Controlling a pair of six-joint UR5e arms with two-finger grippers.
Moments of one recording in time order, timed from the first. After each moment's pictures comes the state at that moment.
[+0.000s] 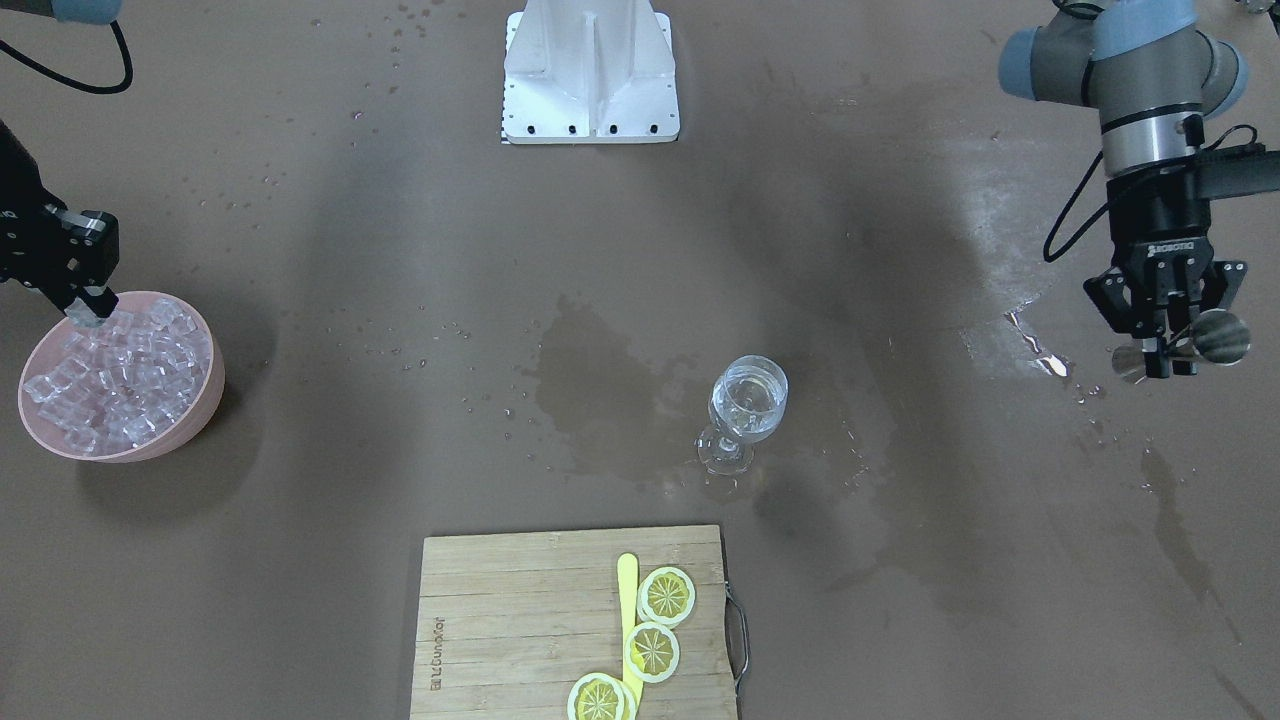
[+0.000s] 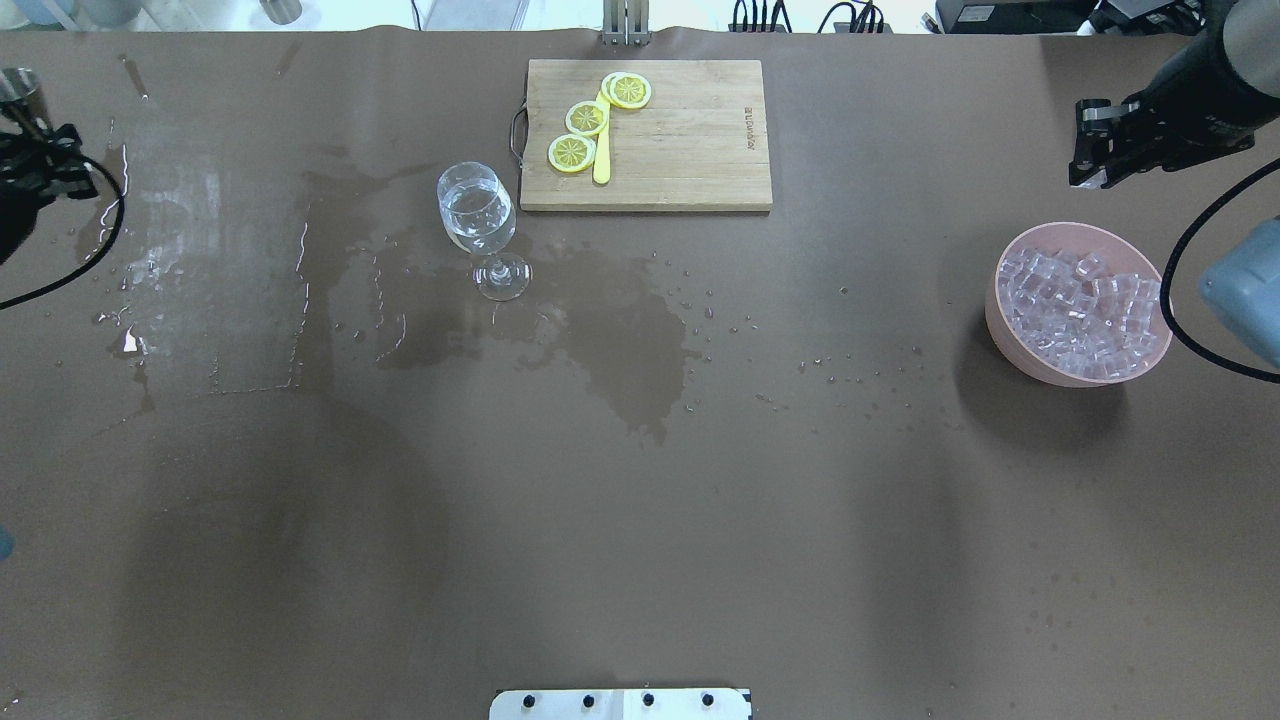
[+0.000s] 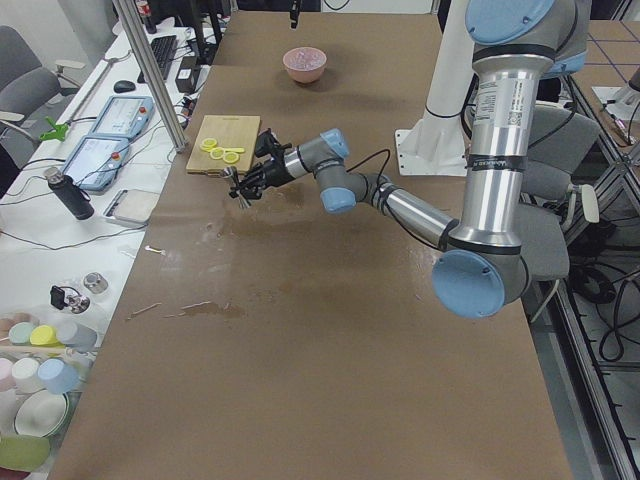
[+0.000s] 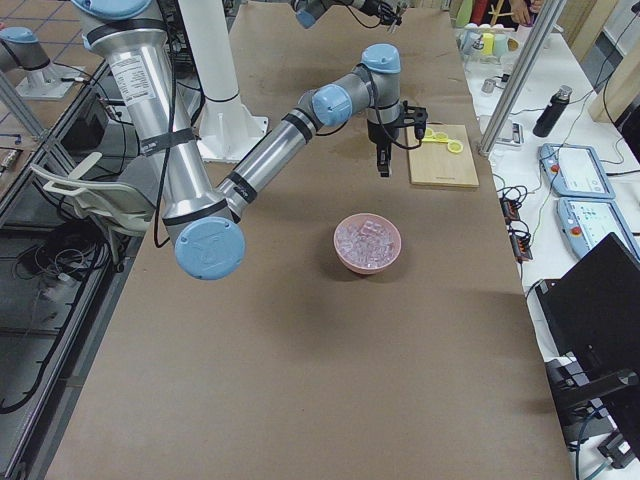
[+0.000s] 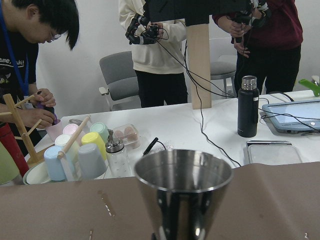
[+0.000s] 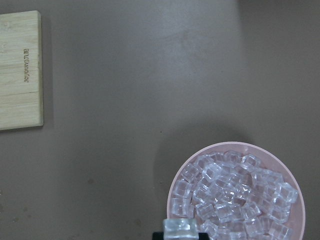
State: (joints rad) left arm -0.77 -1.70 -1.90 -2.21 -1.08 -0.92; right arm 1.14 -1.24 2.07 -1.85 2.14 0.79
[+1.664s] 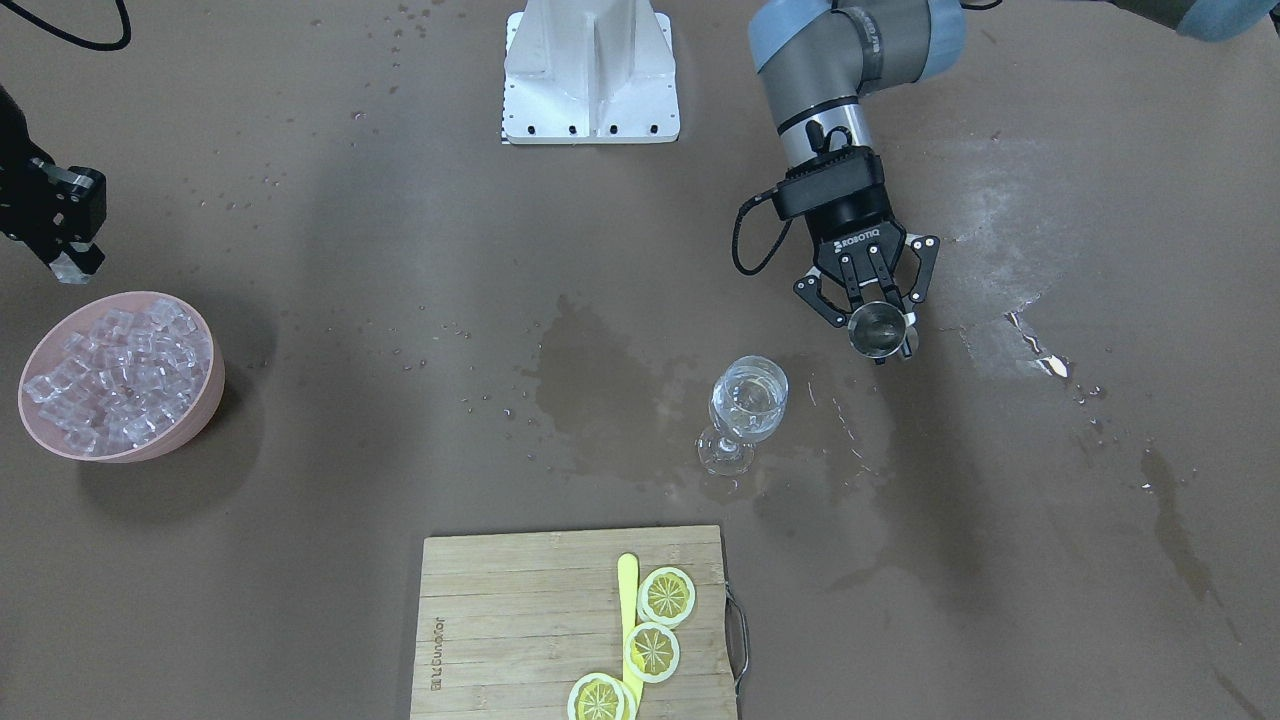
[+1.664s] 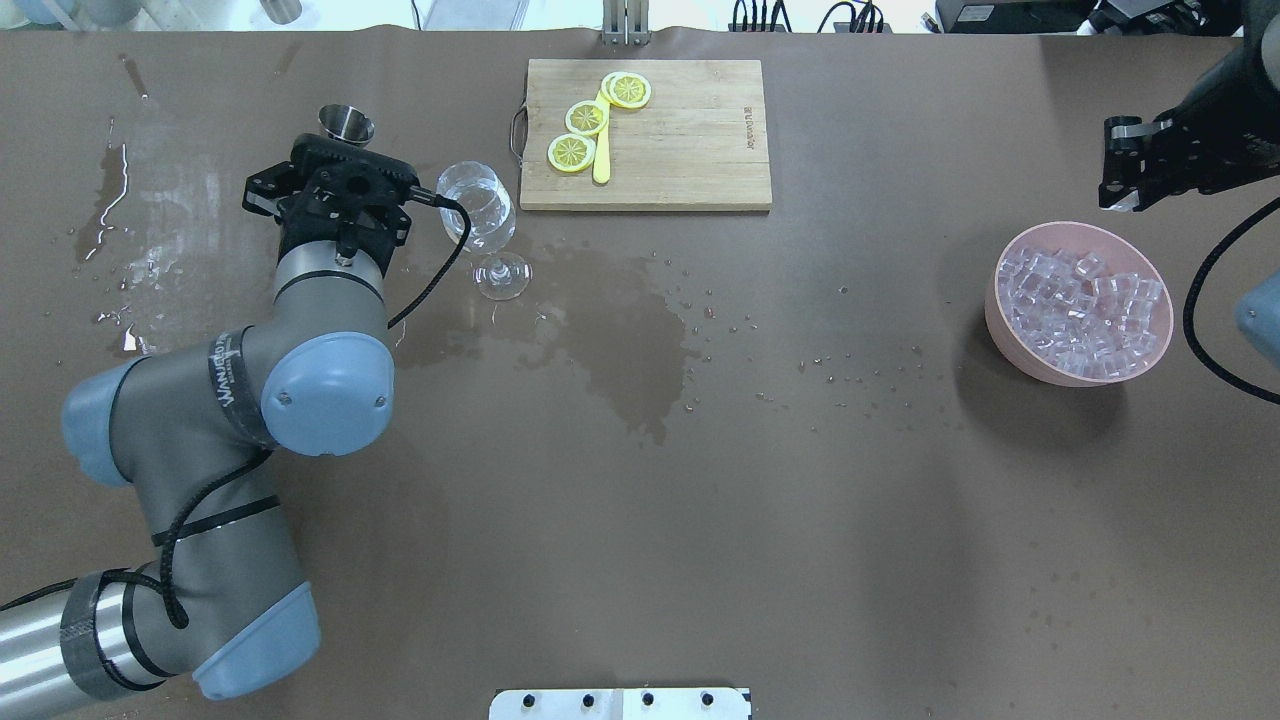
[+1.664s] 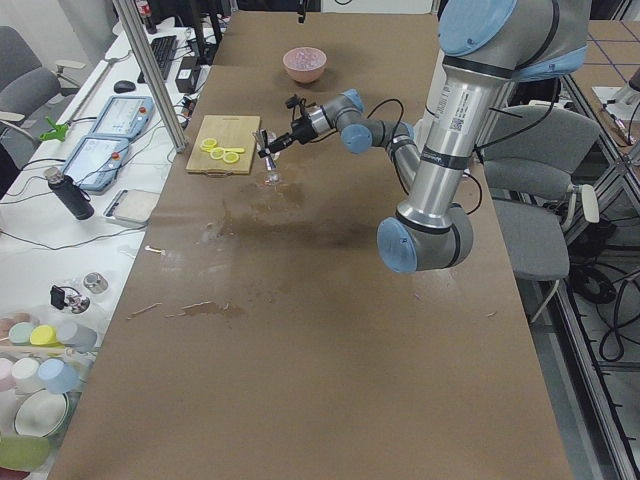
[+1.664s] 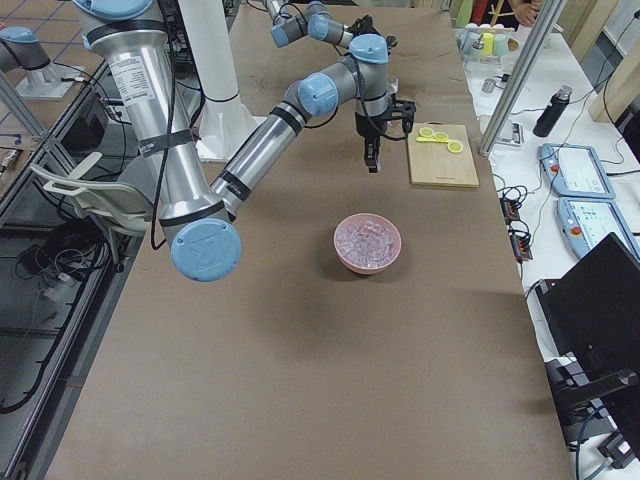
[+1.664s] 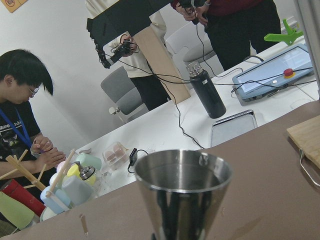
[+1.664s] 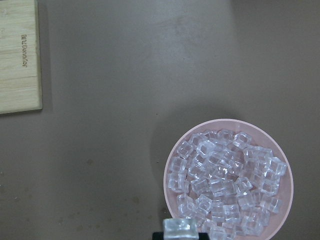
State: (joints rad) left arm -0.48 -2.03 -1.92 -1.50 -0.74 -0.91; right arm 1.11 -1.26 2.15 -1.93 2.12 0.80
